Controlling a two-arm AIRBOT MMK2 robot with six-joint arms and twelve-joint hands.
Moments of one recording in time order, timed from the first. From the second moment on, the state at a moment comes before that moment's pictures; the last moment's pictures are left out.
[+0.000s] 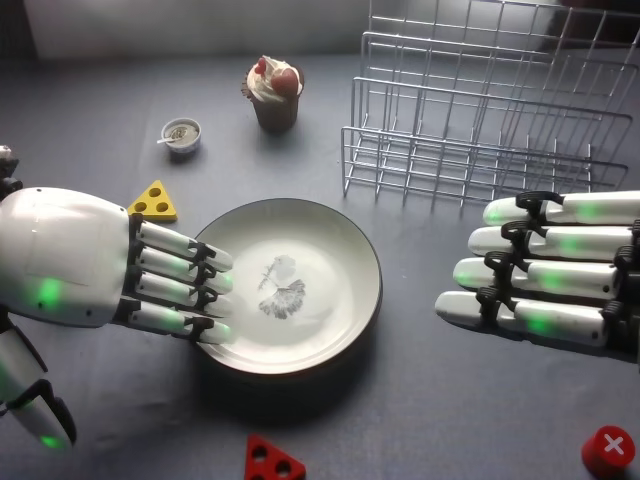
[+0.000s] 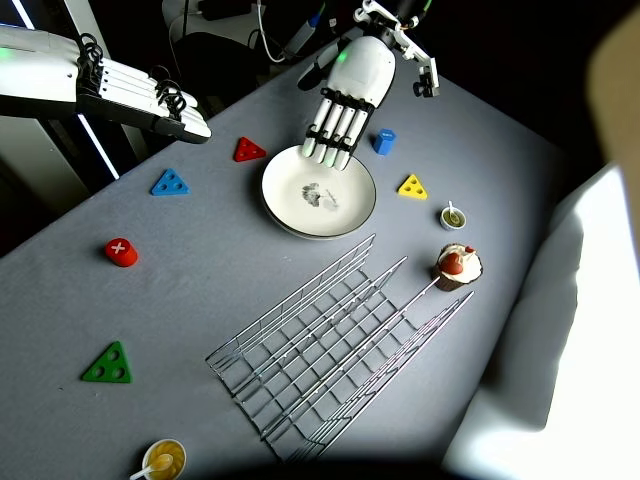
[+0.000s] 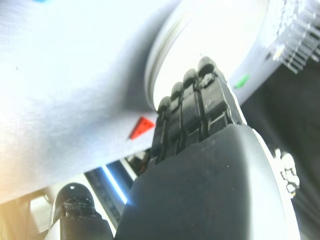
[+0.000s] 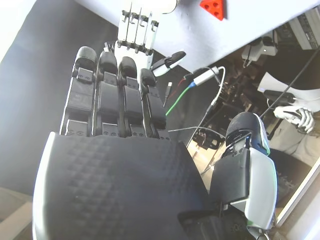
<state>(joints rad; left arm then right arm) 0.58 -1.03 1.52 1.51 -1.04 0.23 -0.54 -0.41 0.47 -0.58 0.46 -0.84</state>
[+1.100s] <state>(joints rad) 0.65 -1.08 1.53 1.50 -0.95 0.19 -0.52 -0.44 0.50 -0.56 0.44 -0.84</state>
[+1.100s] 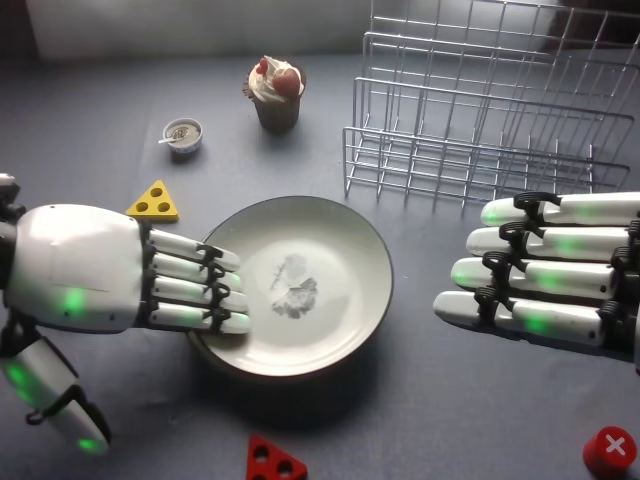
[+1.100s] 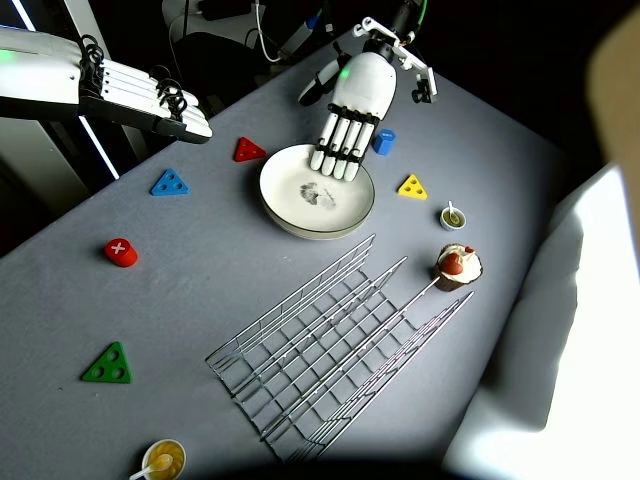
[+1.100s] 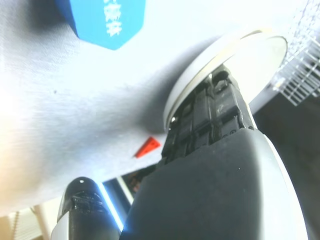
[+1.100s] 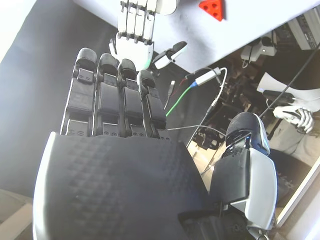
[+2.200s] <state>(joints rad) 0.57 -1.21 1.54 1.49 -0.91 0.15 -0.35 -0.82 0.76 -0.44 0.22 -0.92</state>
